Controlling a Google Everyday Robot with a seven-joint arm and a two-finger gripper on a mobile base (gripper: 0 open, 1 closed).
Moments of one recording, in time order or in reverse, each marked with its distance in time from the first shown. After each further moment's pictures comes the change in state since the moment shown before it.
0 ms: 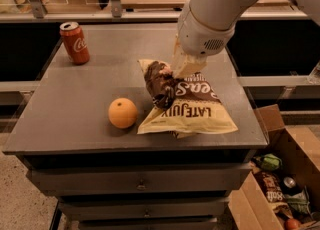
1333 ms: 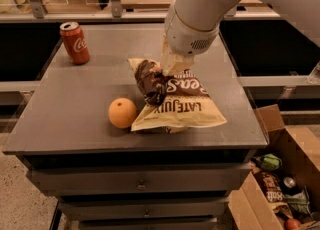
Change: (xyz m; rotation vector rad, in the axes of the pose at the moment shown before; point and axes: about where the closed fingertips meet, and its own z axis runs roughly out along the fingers) arm -0.013 -0.018 0.014 0.027 0.006 -0.076
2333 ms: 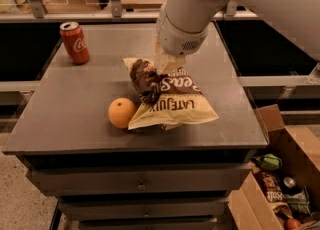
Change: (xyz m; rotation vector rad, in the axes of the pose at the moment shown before) arm -0.007 -0.015 0.015 0.020 0.010 -0.046
